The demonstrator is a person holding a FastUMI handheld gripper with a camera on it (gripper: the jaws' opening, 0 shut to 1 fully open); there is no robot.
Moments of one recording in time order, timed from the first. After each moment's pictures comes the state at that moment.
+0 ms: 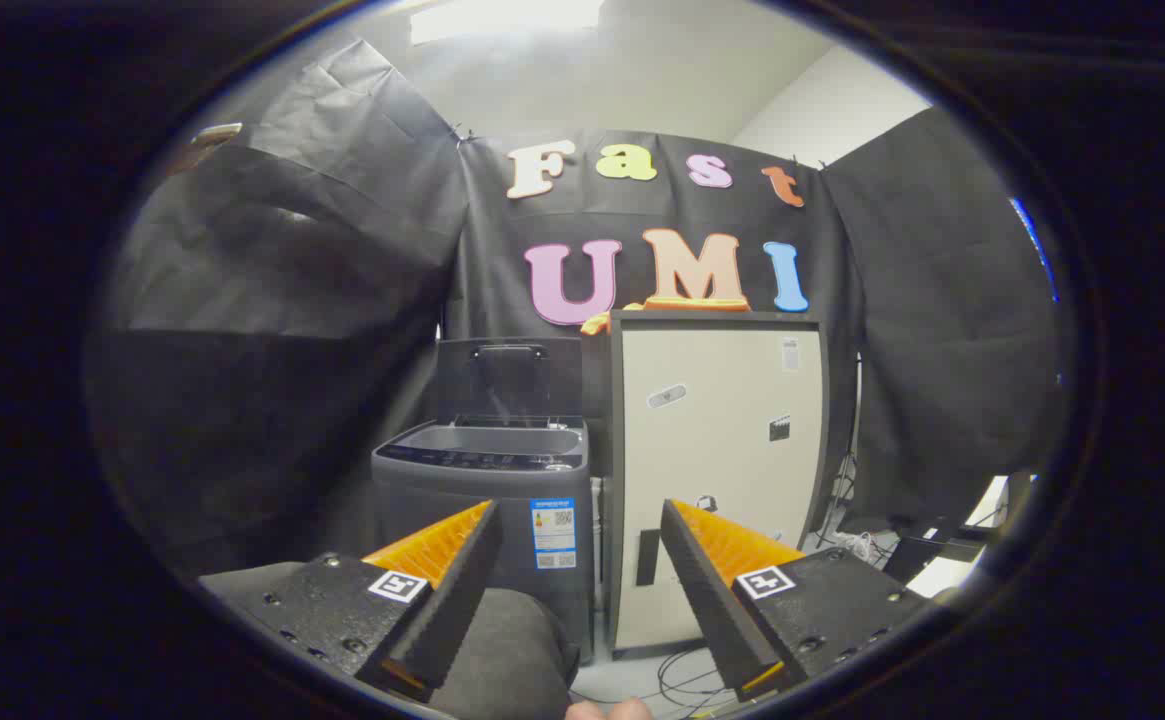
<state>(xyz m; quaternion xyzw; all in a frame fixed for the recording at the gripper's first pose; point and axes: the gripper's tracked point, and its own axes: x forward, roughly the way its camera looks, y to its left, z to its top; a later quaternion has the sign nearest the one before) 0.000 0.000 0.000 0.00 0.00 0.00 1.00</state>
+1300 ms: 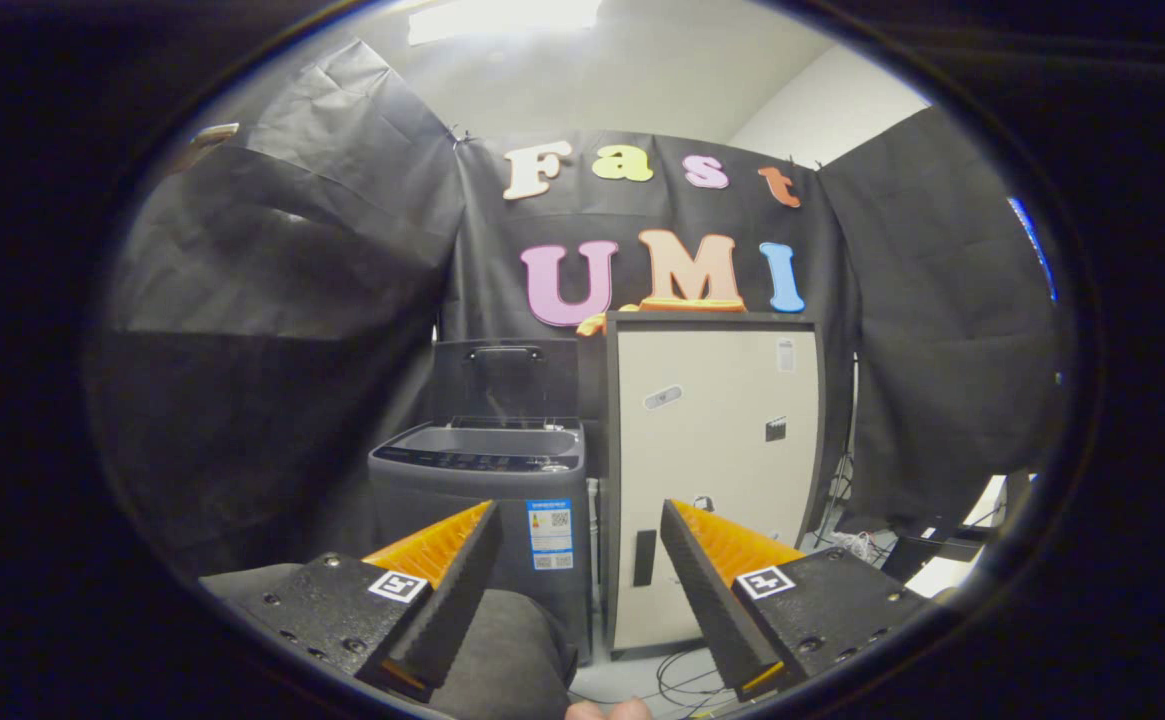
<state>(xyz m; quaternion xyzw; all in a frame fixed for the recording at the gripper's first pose) 0.000 -0.001 -0.001 0.00 0.00 0.00 1.00</state>
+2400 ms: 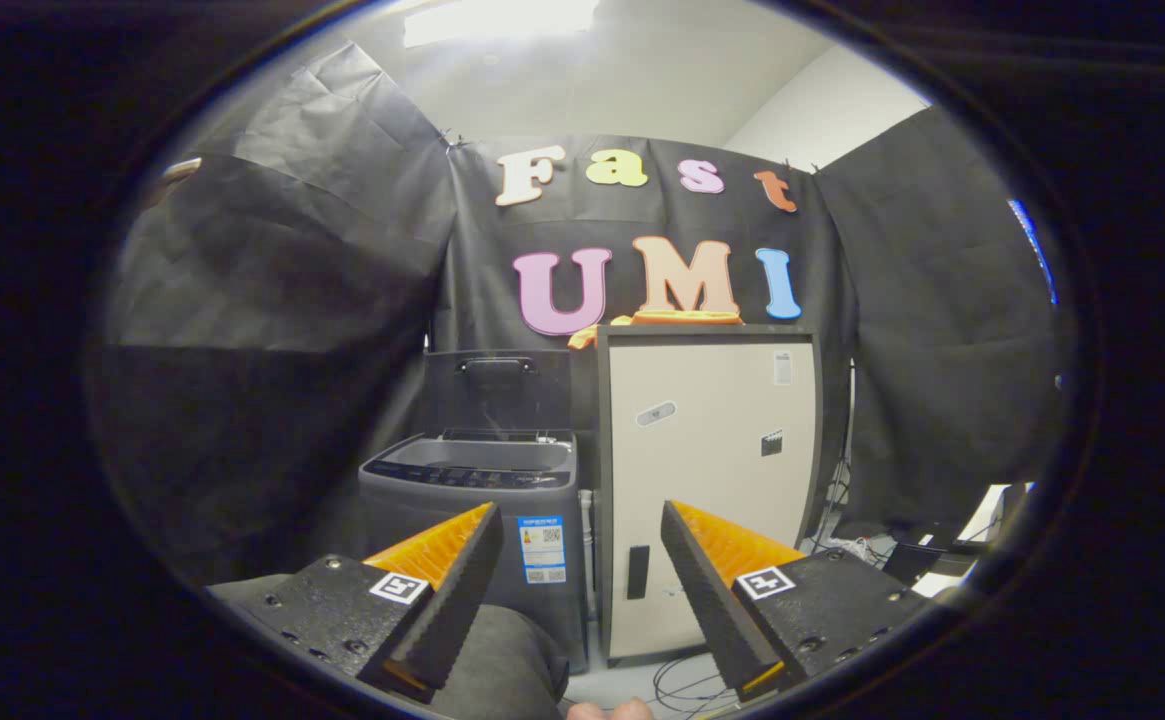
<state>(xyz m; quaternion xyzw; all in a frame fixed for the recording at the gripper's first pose) 0.021 -0.012 0.023 0.01 -0.01 -0.01 1.00</state>
